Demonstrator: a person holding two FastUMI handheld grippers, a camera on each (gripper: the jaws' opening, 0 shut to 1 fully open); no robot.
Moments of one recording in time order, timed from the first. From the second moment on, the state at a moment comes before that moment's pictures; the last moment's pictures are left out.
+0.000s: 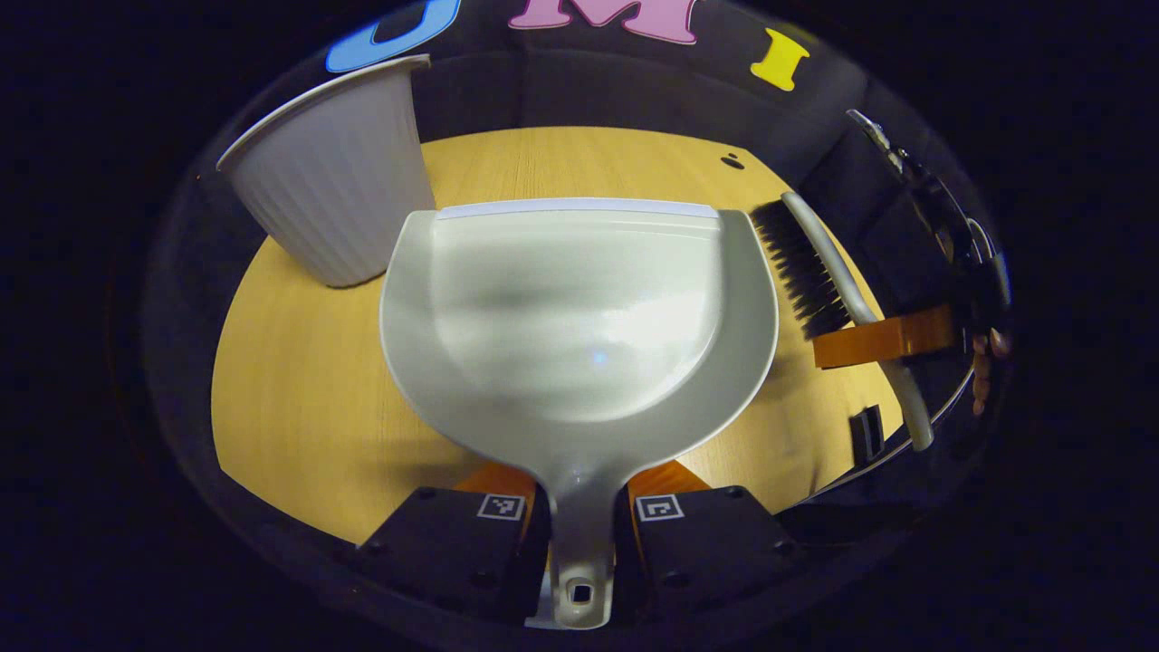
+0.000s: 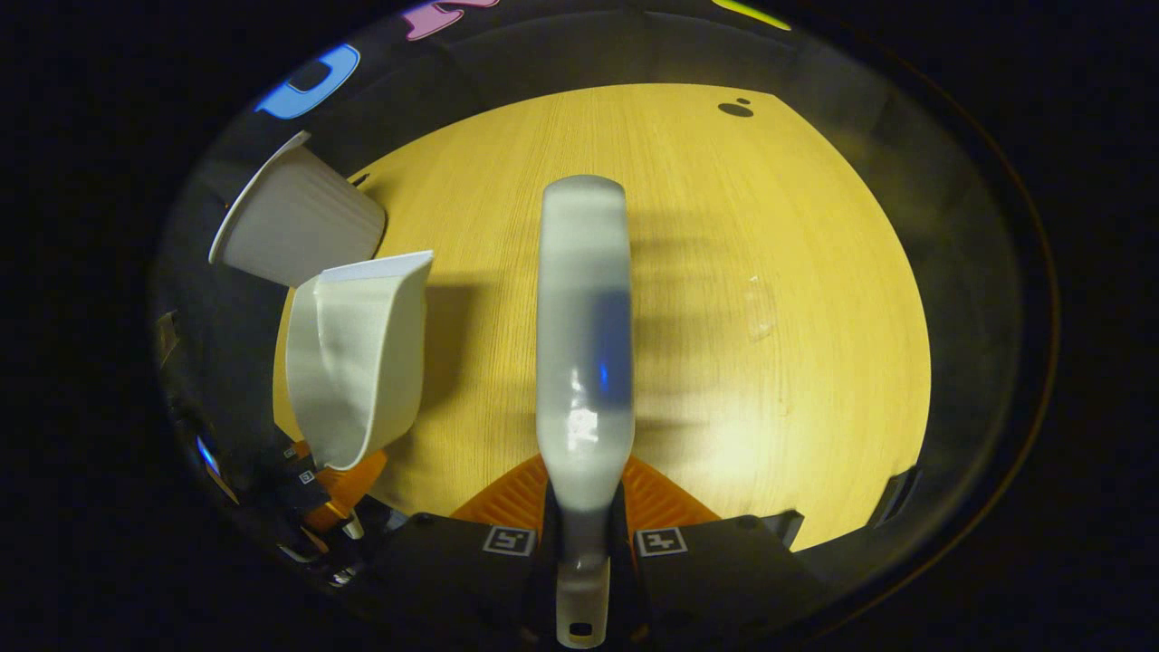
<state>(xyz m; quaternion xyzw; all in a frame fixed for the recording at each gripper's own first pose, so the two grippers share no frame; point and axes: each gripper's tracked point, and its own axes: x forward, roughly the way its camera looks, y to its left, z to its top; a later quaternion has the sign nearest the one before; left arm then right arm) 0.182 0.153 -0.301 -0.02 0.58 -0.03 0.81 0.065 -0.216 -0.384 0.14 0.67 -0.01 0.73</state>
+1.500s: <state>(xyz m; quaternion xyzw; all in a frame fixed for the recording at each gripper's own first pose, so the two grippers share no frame) 0.176 0.128 -0.074 -0.05 0.53 -0.06 0.84 0.153 -0.210 -0.235 0.12 0.46 0.01 0.88</state>
